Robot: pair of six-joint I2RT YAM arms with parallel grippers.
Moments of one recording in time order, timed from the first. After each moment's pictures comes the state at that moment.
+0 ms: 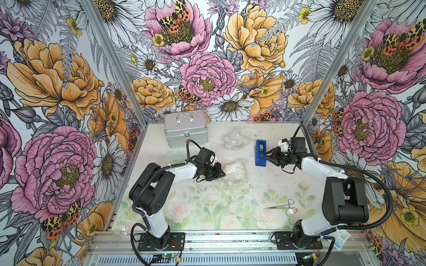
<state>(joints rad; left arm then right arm) -0.55 1.76 0.95 -0.19 0.53 -0.81 -0.04 1.54 0.98 -0.33 -0.66 0.63</state>
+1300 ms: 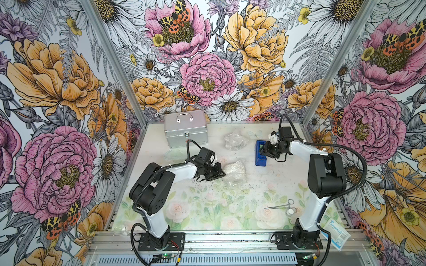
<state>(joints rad) -0.55 1.76 0.95 -0.18 0.53 -0.81 0.01 1.90 1.31 -0.50 -0.53 0.36</state>
